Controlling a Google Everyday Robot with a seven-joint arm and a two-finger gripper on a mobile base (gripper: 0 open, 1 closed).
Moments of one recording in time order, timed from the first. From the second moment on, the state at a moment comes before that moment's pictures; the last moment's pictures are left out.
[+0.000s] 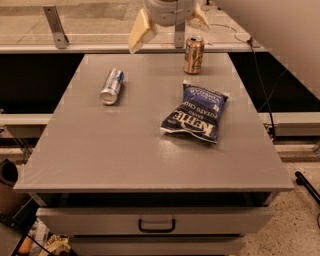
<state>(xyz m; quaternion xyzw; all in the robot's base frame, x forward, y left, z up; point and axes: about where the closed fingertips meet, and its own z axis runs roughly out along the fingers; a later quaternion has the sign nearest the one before) 0.641 -0.036 1.024 -0.13 0.95 -0.06 0.29</state>
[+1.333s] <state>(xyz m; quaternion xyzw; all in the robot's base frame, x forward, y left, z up) 0.678 -0.005 1.006 -0.02 0.97 -0.01 0.23</state>
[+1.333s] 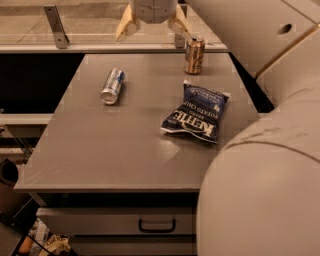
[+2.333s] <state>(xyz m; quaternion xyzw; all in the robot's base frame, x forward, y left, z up) 0.703 0.063 0.953 -0.02 0.98 0.00 0.19</state>
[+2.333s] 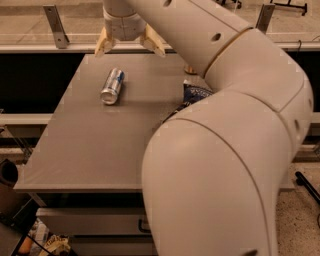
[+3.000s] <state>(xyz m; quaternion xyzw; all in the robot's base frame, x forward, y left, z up) 0.720 0.089 0.920 -0.05 0.99 0.02 0.15</state>
